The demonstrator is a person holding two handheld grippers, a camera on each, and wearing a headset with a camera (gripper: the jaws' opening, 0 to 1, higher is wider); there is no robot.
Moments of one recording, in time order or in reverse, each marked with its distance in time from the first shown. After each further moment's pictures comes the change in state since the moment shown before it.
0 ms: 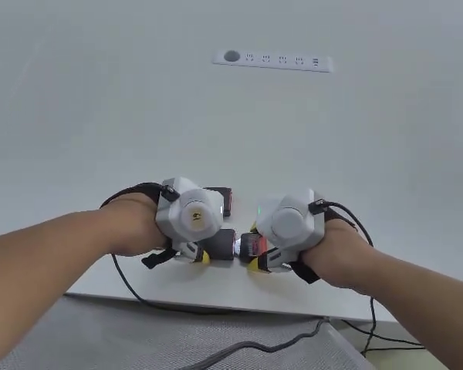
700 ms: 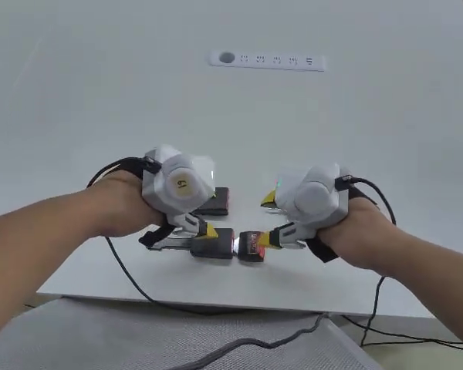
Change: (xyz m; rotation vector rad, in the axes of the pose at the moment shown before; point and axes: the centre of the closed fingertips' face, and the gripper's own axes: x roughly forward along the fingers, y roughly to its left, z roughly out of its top) left arm -0.045 0.043 0.035 -0.047 -0.131 0.116; right arm -0.052 -0.041 0.002 0.024 -0.056 -0.105
